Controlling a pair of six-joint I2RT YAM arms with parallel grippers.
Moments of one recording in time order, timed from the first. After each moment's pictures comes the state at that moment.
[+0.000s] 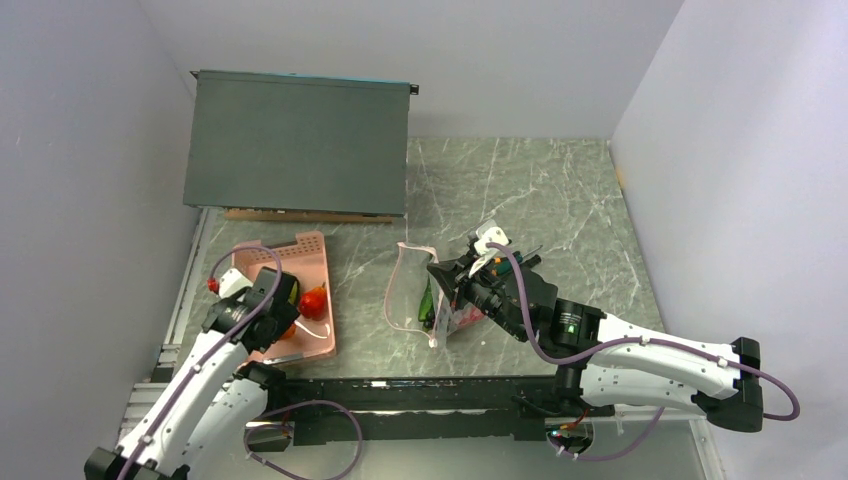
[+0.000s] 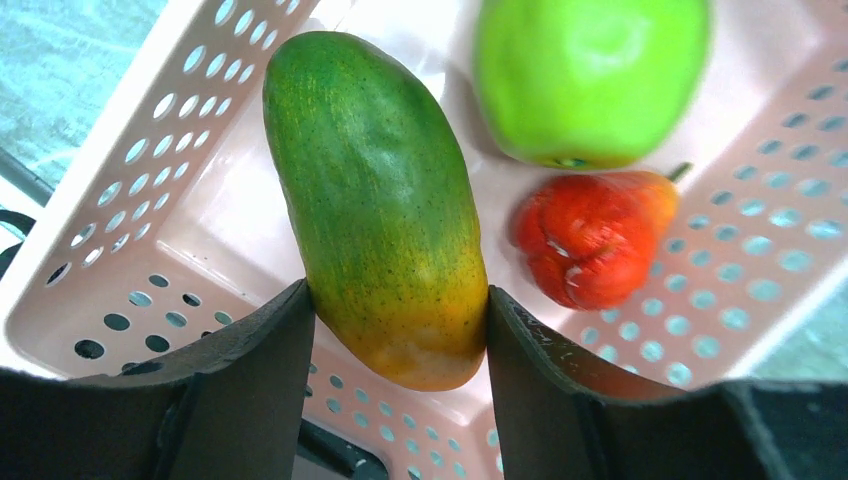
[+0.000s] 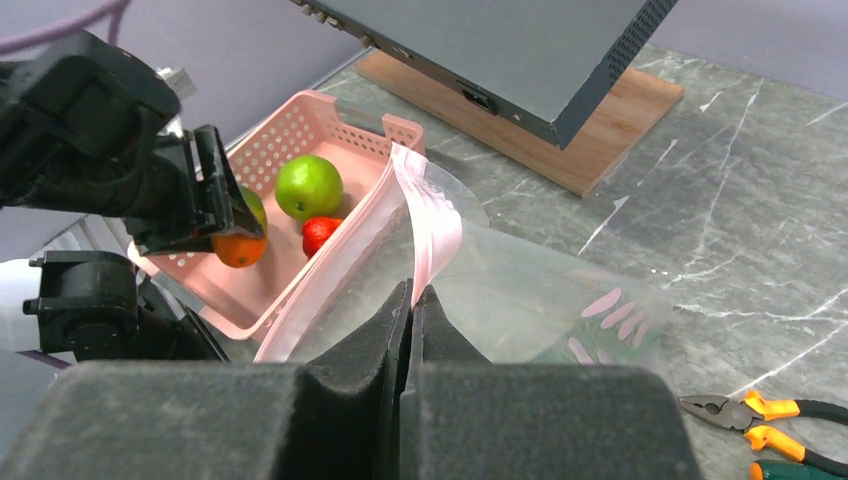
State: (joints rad) left arm -0.34 0.72 0.56 -1.07 -0.46 -1.19; right arm 1.23 0.85 0.76 0.02 0.44 0.22
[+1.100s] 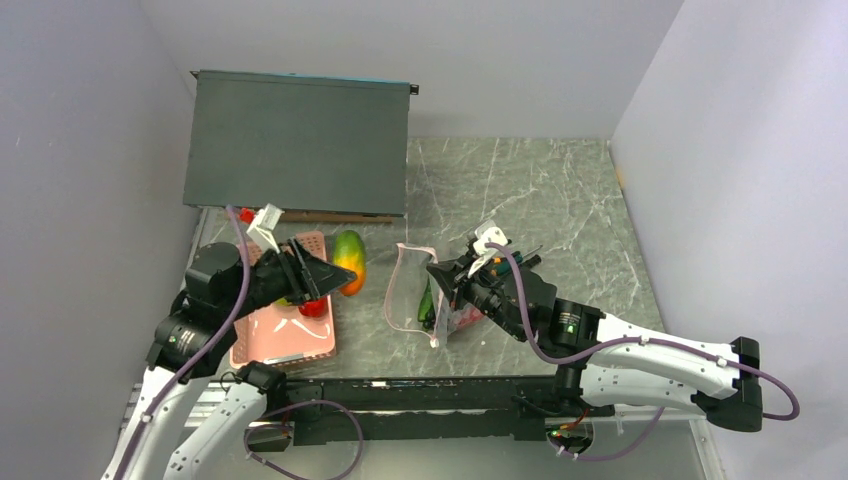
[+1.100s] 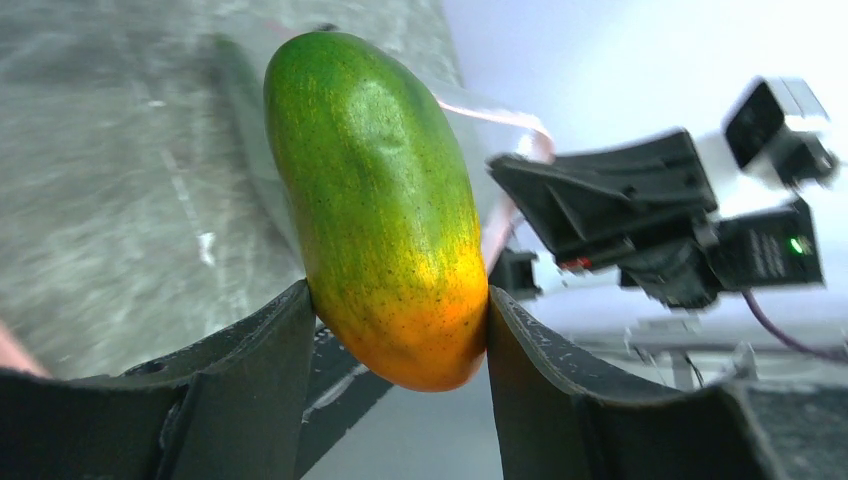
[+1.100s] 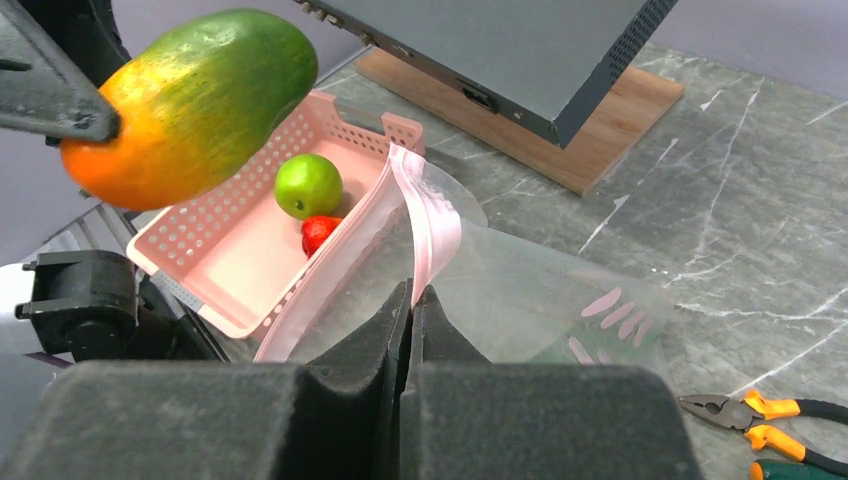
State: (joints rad) left arm -0.35 0.56 0.94 -0.71 0.46 -0.82; right arm 1.23 0.85 0.76 0.02 0.44 0.22
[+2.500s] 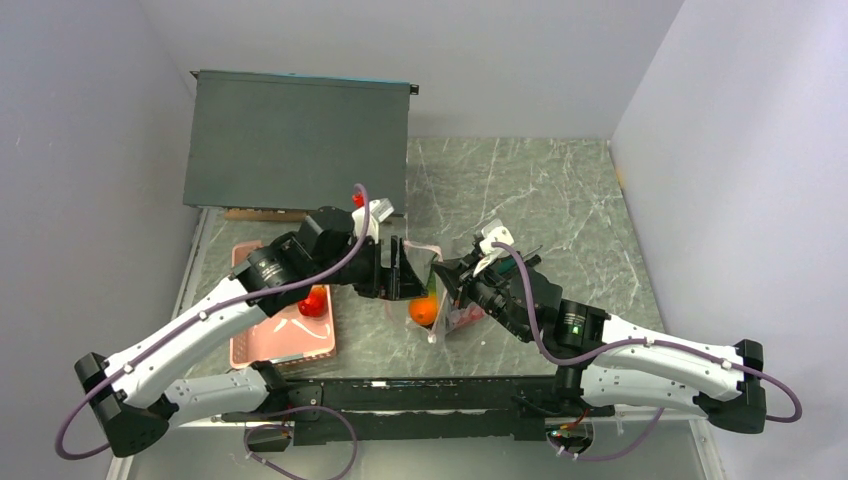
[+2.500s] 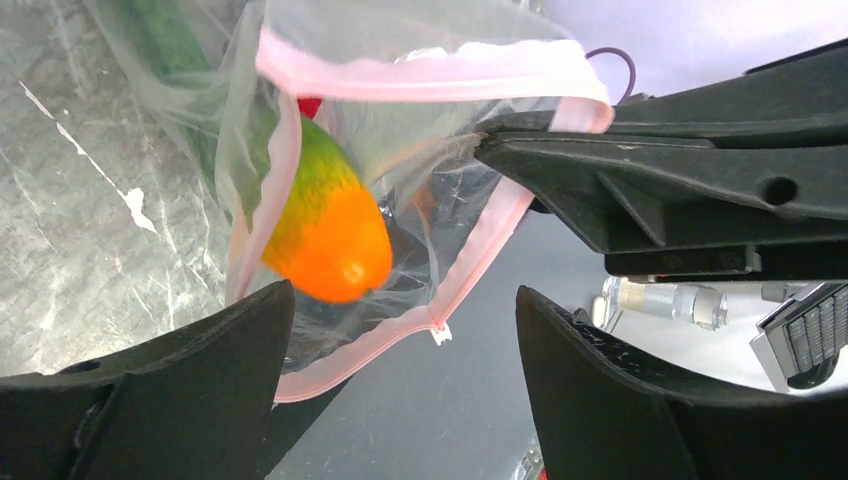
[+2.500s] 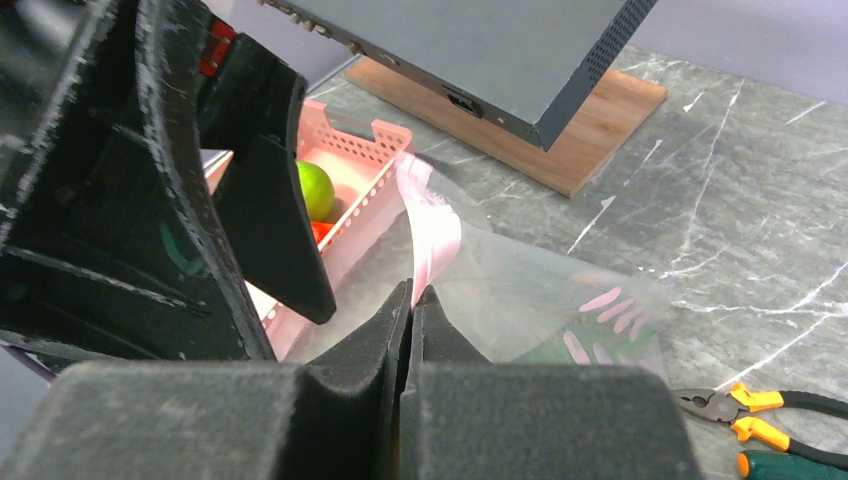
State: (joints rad) left arm -0.85 1.05 1.11 -0.61 0.34 -0.75; right arm 1.23 0.82 0.76 0.01 0.46 0.22
